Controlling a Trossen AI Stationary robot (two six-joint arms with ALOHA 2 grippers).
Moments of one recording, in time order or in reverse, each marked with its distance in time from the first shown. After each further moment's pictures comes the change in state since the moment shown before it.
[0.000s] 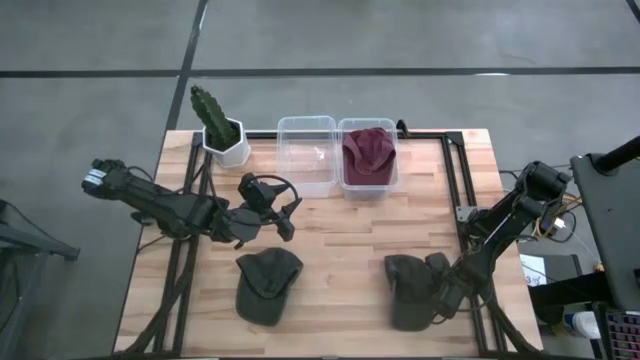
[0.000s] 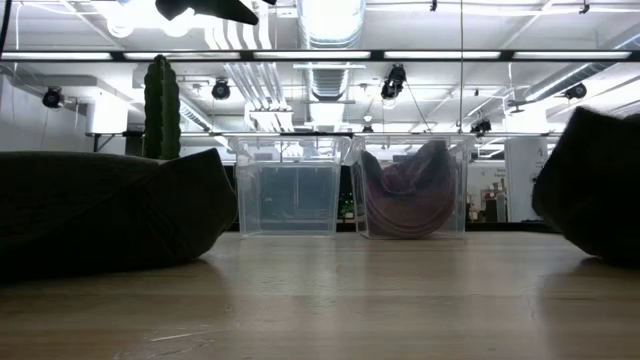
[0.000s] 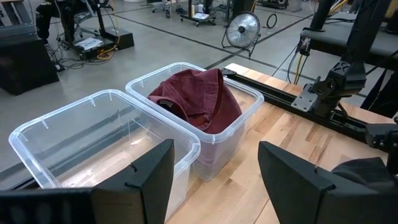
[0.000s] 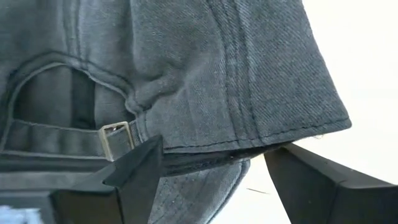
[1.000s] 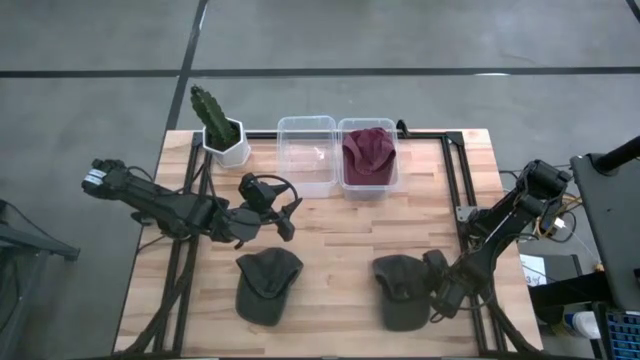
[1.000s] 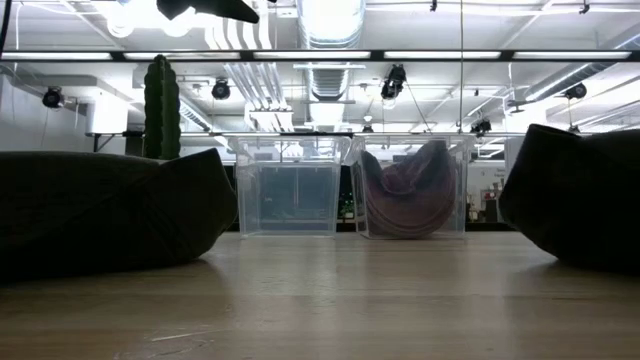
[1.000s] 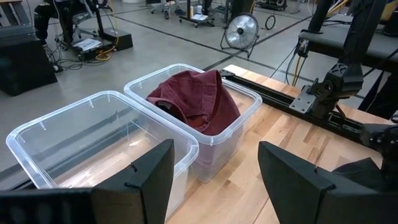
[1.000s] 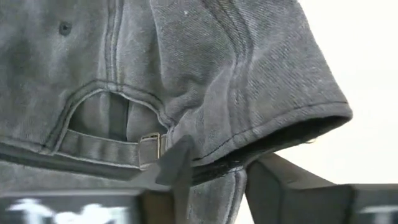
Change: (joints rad) left arm 0.000 0.000 0.000 0.012 0.002 0.006; right arm 0.000 -0.018 -0.013 0.034 0.157 -0.009
